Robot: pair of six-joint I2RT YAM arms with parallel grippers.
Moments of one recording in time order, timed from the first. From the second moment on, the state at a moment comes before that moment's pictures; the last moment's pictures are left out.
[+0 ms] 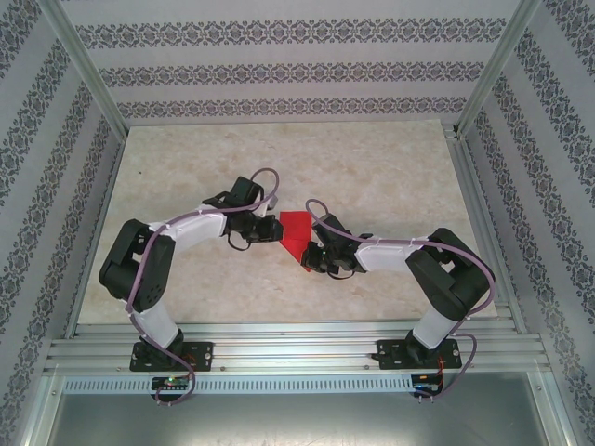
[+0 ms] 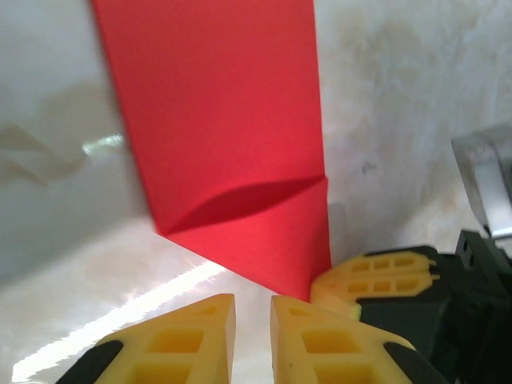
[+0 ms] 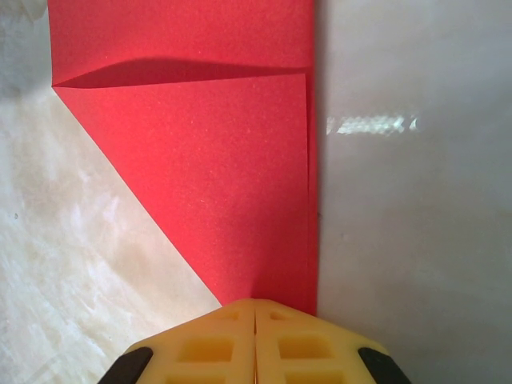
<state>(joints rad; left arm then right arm) -0.51 1.73 1.04 -0.37 0.50 -0.49 0.72 1.68 0.74 -0.07 -0.24 0.89</state>
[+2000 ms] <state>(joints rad) -0.52 1.74 1.07 -0.32 0.44 -0.47 0.72 1.69 0.77 -0.12 -0.24 0.87</state>
